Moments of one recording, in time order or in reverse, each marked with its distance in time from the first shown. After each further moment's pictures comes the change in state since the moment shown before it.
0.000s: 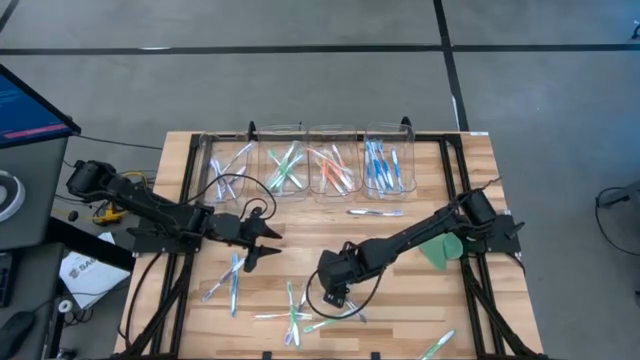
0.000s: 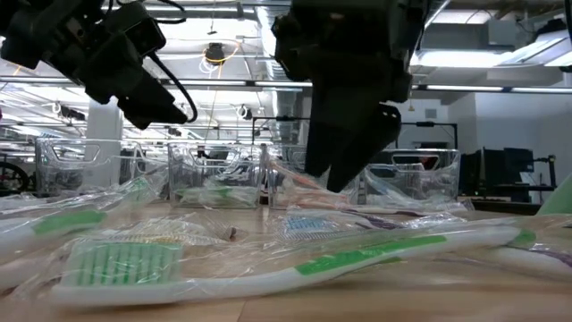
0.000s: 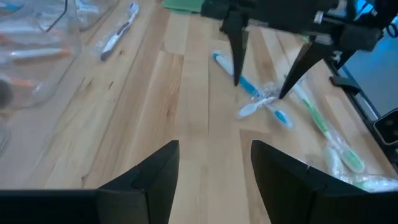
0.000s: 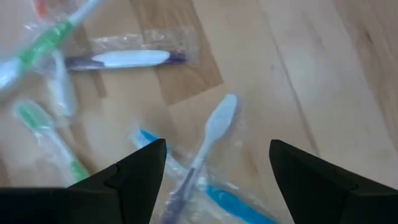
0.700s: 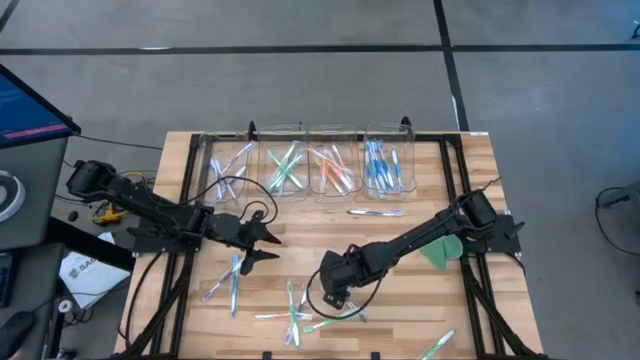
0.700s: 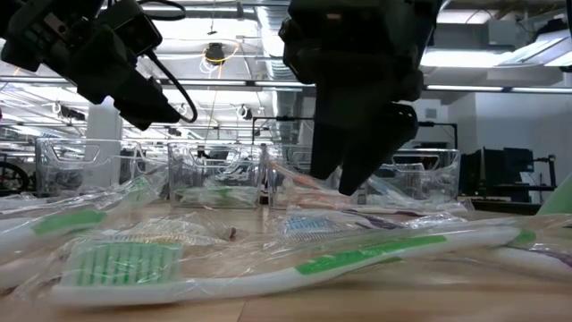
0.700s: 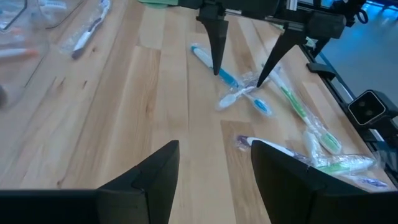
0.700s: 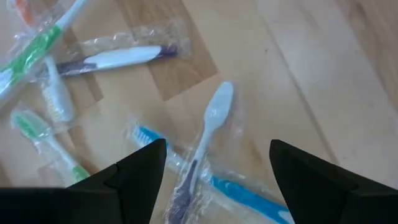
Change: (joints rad) left arm 0.000 0.000 -0.009 0.013 0.087 0.043; right arm 0.023 0.000 -0.003 -0.017 0.031 0.118
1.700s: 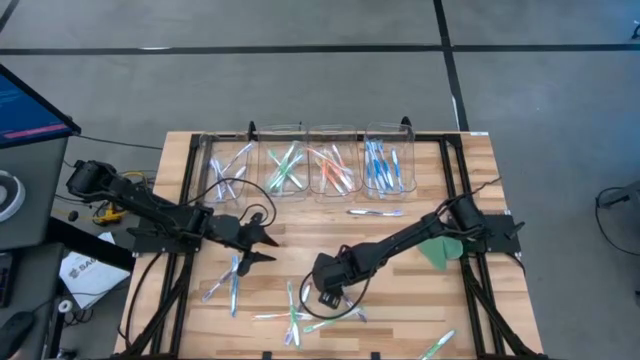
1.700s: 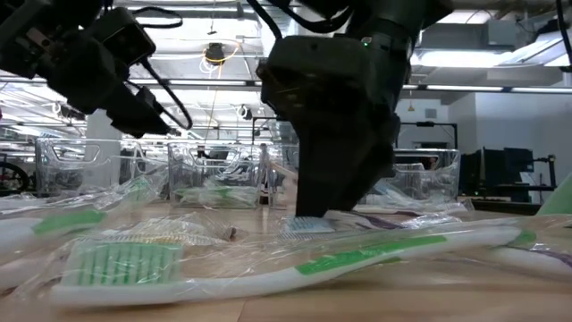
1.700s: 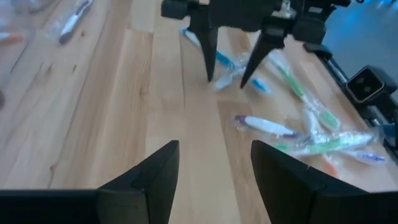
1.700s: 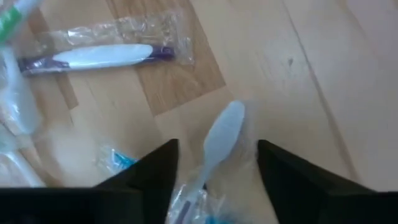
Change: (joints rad) left arm 0.000 0.000 -0.037 0.002 0.043 0.028; right arm -0.036 0.113 0.024 0.072 -0.053 -0.100
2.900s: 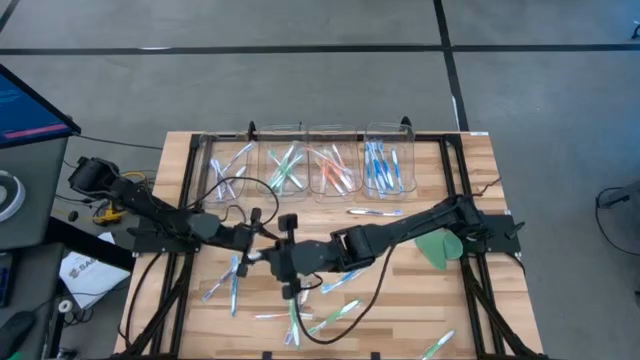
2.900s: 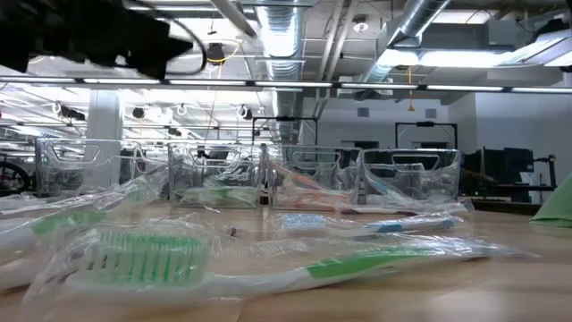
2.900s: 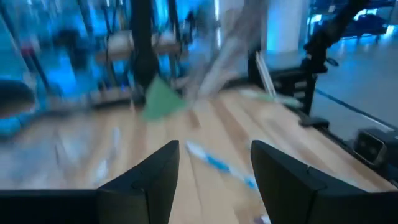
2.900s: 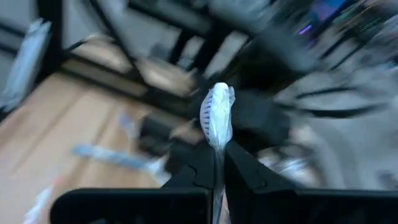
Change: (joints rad) left arm -0.080 0.000 -0.053 0.471 -0.154 0.342; right arm -0.005 -0.005 0.590 0.192 0.364 -1.047
